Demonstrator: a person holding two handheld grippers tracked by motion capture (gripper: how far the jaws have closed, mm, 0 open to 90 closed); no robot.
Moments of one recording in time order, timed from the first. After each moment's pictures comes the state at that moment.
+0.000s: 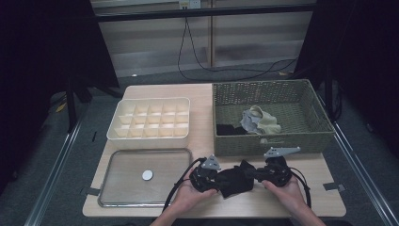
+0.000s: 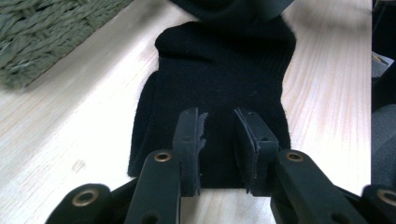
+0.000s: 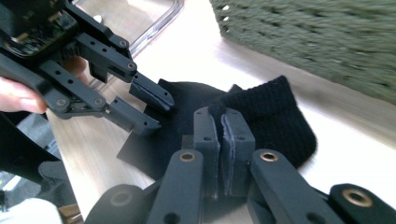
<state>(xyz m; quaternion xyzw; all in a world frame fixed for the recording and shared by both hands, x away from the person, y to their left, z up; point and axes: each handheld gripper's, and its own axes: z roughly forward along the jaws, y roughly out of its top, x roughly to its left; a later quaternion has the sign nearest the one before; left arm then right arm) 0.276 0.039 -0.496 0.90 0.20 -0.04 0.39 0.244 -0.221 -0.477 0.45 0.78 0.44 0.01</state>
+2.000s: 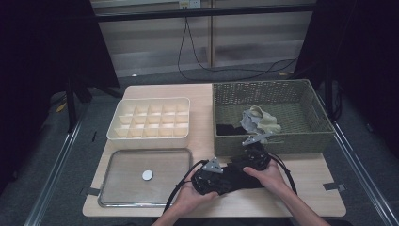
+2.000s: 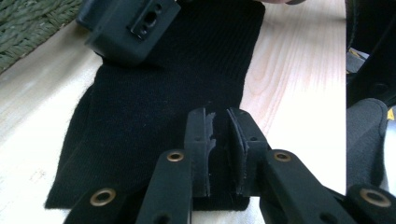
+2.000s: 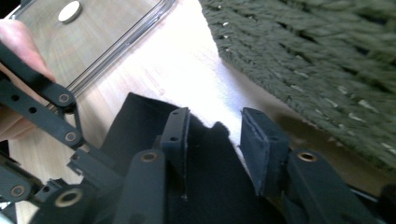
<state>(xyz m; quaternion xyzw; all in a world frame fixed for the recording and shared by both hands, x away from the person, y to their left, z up) 0.269 0.033 -0.500 0.90 0.18 -0.06 0.40 0.304 -0.182 -0.492 0.42 0.82 0.40 -0.01</state>
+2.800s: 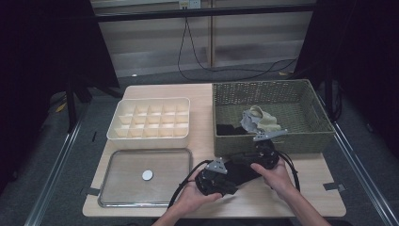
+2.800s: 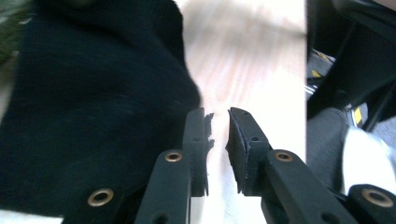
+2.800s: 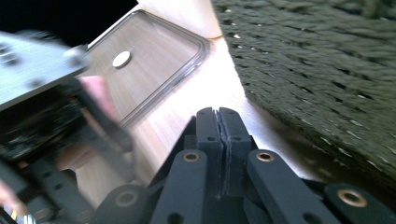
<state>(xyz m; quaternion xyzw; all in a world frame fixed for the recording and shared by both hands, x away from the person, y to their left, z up) 0.268 0.022 -0.491 0.89 0.16 -0.10 0.42 0.289 -0.197 -0.460 0.41 0.78 0.48 -0.02</state>
